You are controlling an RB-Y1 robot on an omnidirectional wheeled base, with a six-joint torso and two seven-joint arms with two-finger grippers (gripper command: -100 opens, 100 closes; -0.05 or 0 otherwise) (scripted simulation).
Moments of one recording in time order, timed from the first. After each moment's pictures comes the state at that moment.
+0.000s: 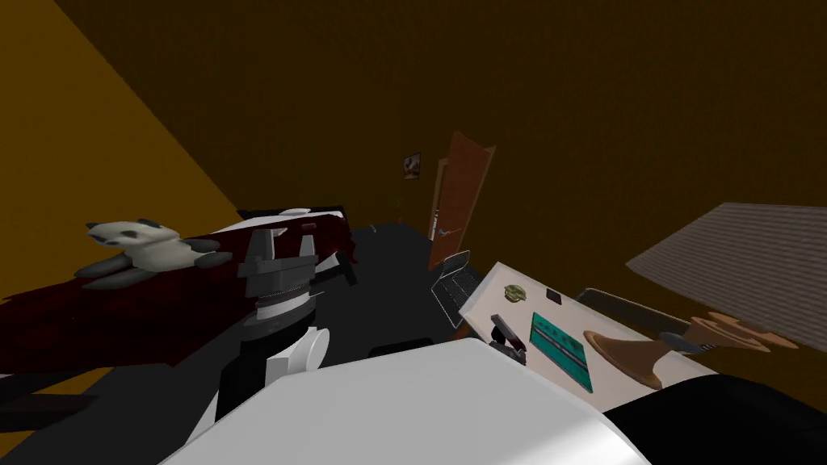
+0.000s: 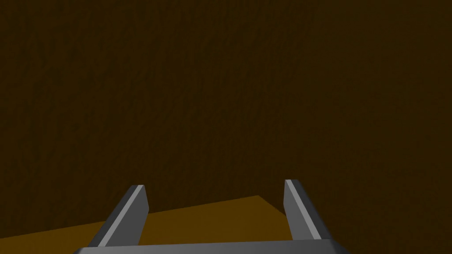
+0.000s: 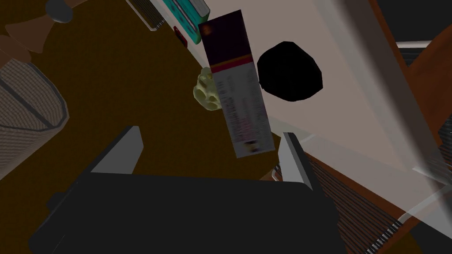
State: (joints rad) left arm 0.48 -0.05 -0.05 -2.38 -0.03 -0.58 0.03; right arm 0.28 -0.14 -0.12 -0.90 1.57 0.83 0.08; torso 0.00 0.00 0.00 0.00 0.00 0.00
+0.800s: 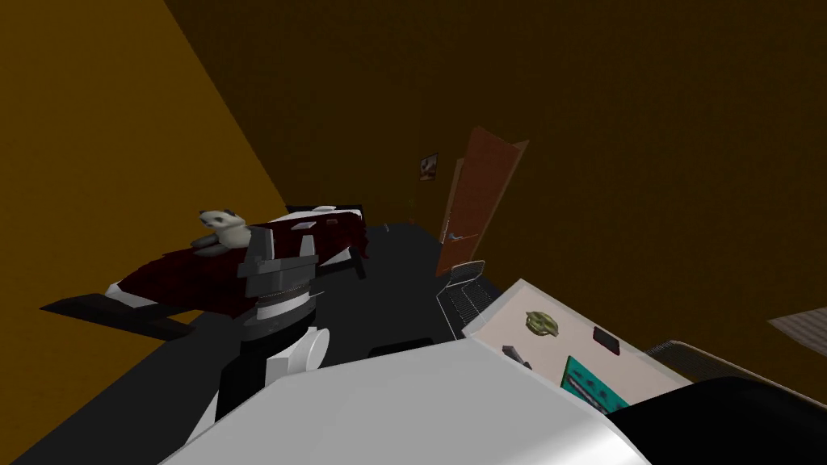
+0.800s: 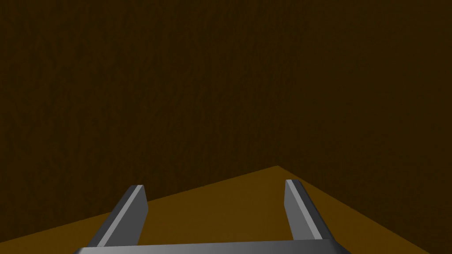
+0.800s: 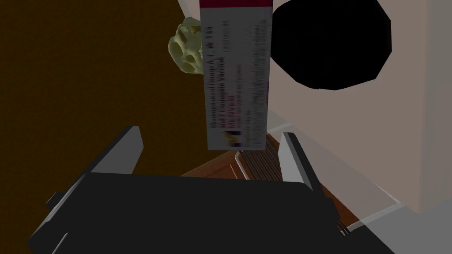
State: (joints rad) left arm 0.48 -0.05 -0.05 -2.38 -0.03 -0.58 0.03; right arm 0.24 -0.12 -0.10 -0.67 1.71 0.96 0.06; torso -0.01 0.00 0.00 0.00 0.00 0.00
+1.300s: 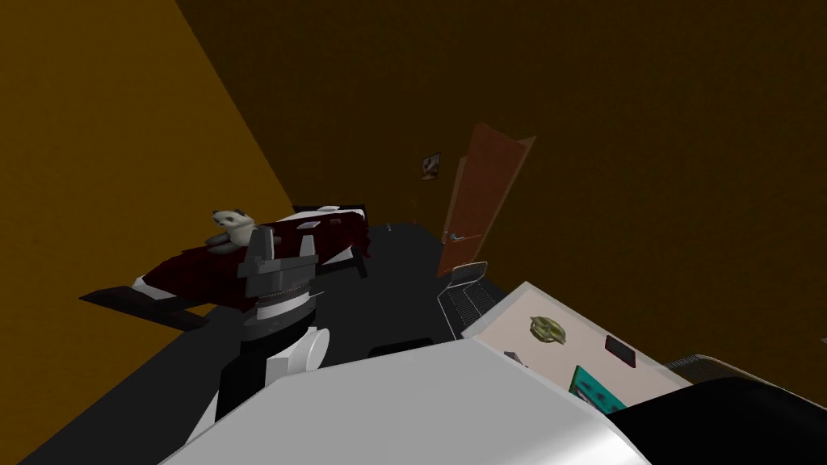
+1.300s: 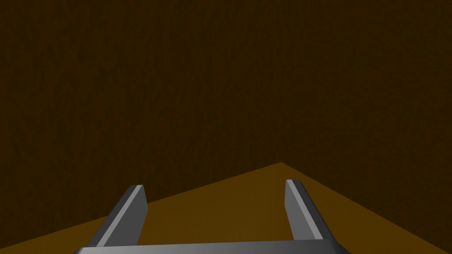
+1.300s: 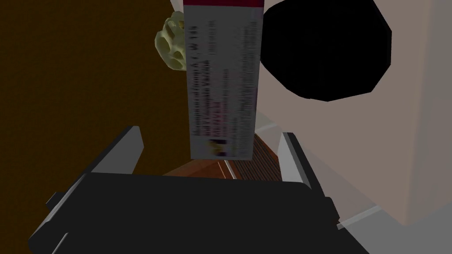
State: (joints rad) left arm 0.48 -0.05 -0.05 -2.38 -0.03 -0.58 0.03; right arm 0.24 -0.11 -0.09 -0.61 1.73 0.97 0.04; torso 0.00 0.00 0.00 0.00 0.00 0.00
